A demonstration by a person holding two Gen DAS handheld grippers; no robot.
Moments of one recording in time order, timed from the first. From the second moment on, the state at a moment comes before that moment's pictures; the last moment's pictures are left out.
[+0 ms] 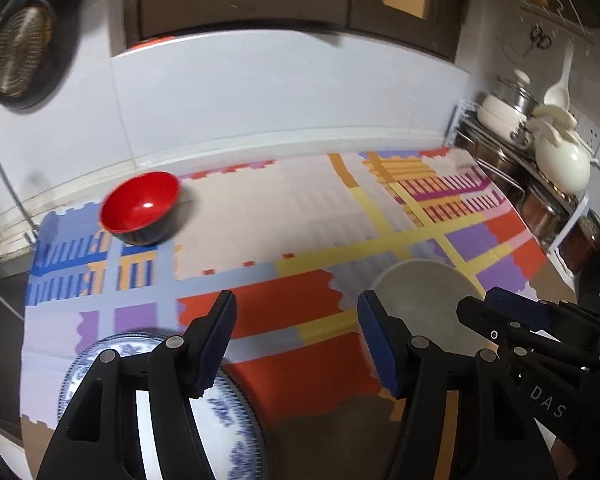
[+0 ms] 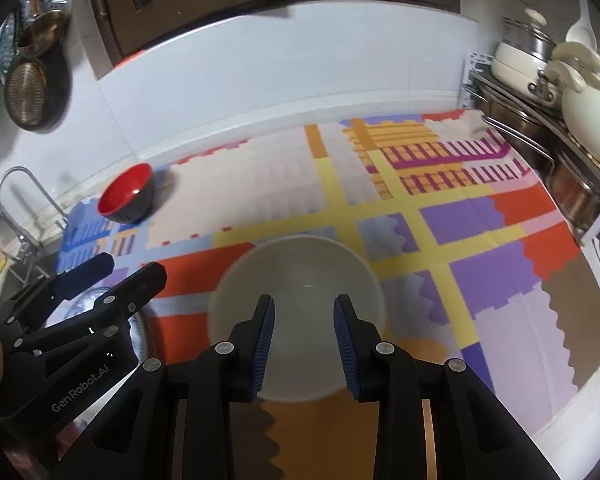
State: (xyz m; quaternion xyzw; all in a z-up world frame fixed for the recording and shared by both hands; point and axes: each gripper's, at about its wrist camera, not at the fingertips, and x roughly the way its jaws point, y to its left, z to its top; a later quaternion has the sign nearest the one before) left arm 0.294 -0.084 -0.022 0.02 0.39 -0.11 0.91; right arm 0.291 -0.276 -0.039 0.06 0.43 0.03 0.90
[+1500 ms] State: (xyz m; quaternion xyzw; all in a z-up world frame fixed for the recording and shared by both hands) left arm 0.344 0.105 0.016 -0.01 0.33 0.02 0.94; right arm 0.376 -0.103 0.012 0.04 0.36 0.13 0.92
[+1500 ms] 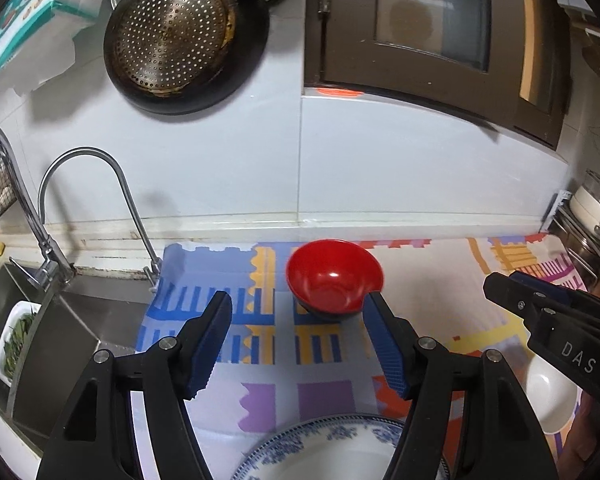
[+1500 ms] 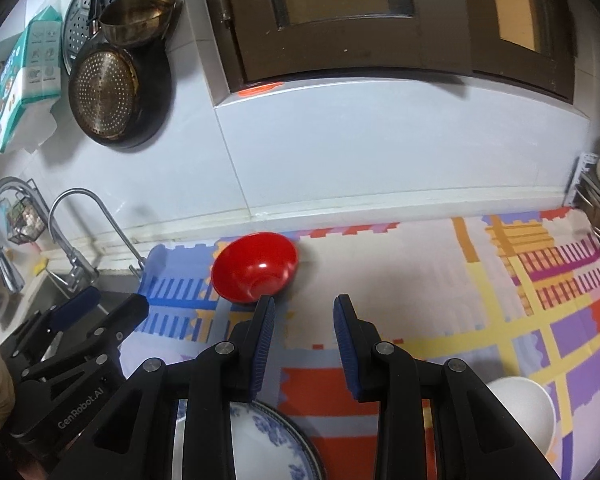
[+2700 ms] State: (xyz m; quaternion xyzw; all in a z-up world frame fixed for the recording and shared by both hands) left arm 0.470 0.138 -0.075 0.00 0.41 0.01 0.91; right arm 0.493 -0.047 -0.073 0.03 0.43 0.11 0.89
